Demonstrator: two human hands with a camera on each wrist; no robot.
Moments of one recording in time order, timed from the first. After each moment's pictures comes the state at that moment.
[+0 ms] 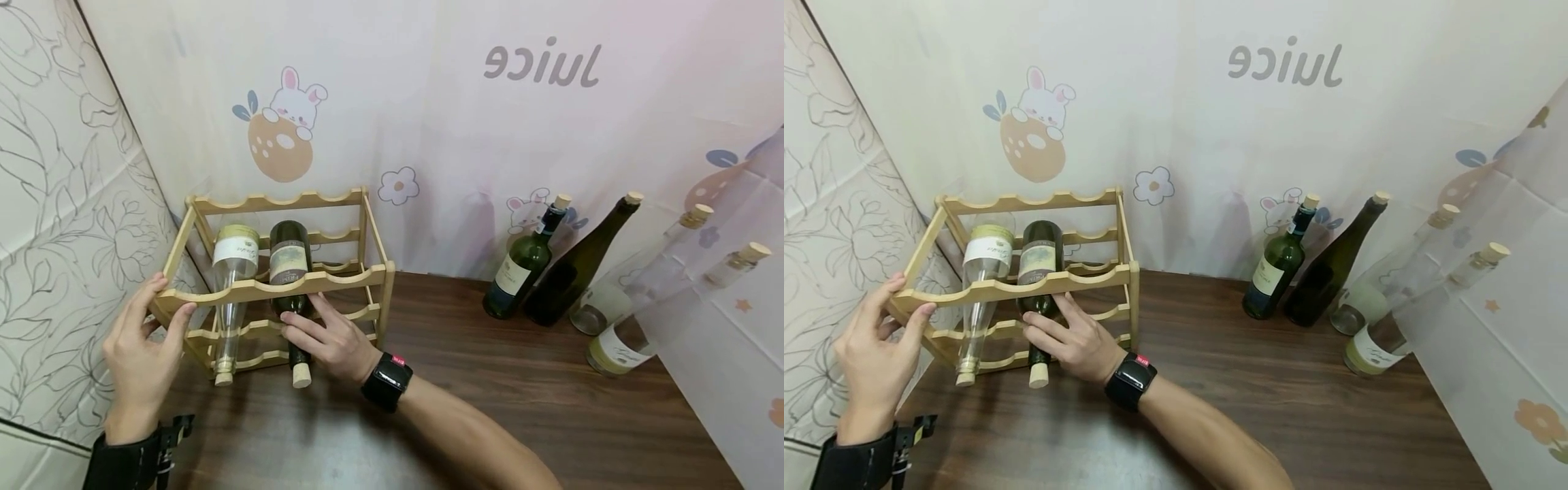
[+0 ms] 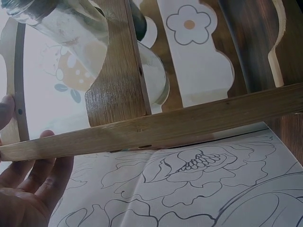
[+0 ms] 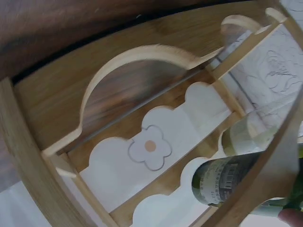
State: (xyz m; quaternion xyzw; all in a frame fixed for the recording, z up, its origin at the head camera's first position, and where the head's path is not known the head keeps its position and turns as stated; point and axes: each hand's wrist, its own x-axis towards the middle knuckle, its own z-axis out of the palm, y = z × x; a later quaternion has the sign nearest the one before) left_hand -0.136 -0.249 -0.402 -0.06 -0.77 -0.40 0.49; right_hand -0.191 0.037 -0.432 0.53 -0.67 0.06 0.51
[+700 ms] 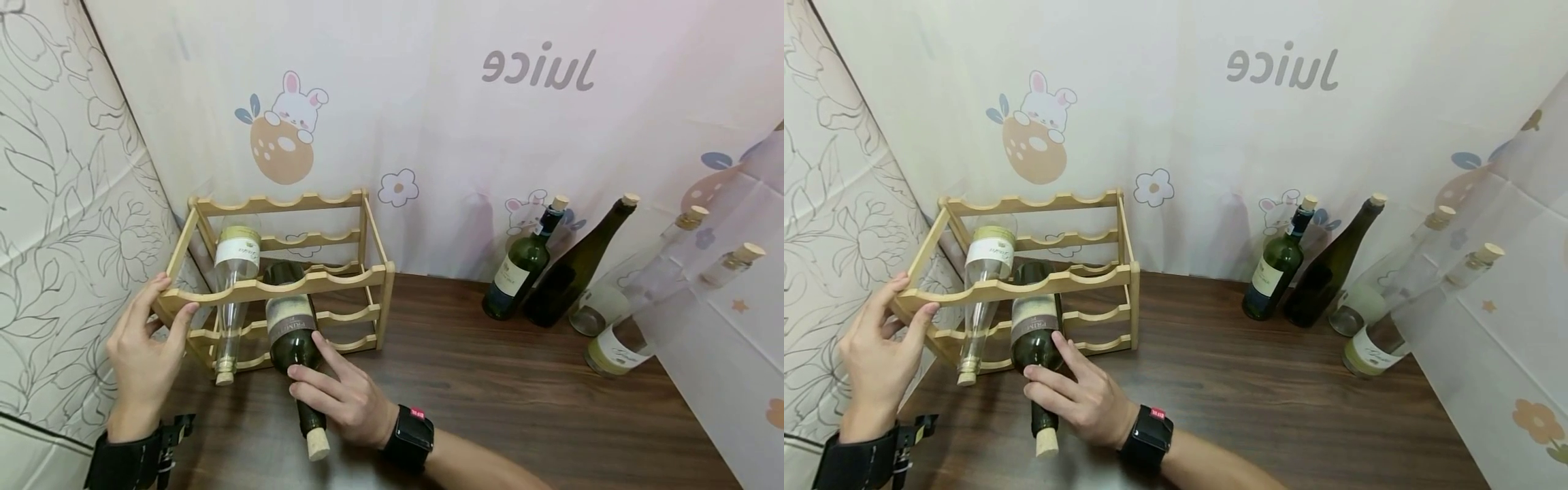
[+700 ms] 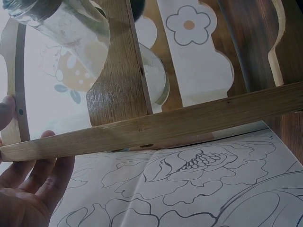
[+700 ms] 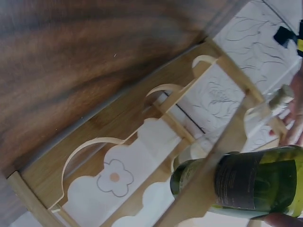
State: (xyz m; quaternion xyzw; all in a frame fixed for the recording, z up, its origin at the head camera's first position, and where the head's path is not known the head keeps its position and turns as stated) left_hand -0.134 -0.250 -0.400 -0.06 -0.78 -0.40 0.49; right_hand -0.119 0.057 -0.429 0.58 -0.63 0.16 0.49
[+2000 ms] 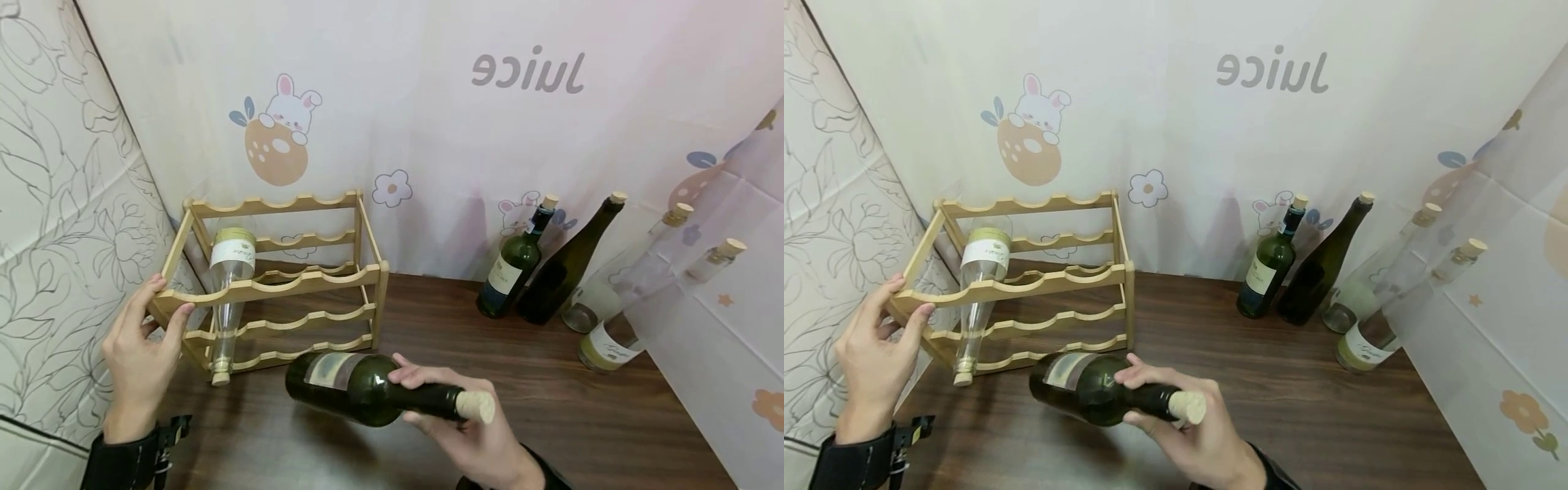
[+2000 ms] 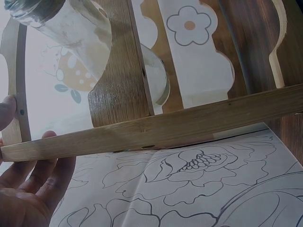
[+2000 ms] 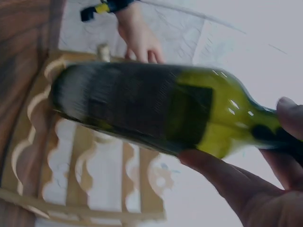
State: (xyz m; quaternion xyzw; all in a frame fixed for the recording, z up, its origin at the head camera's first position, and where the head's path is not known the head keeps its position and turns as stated) left_hand -0.133 -0.250 -0.400 -0.06 -0.77 -0.40 0.49; right_hand -0.034 0.166 -0.342 0.45 -0.63 0.63 0.13
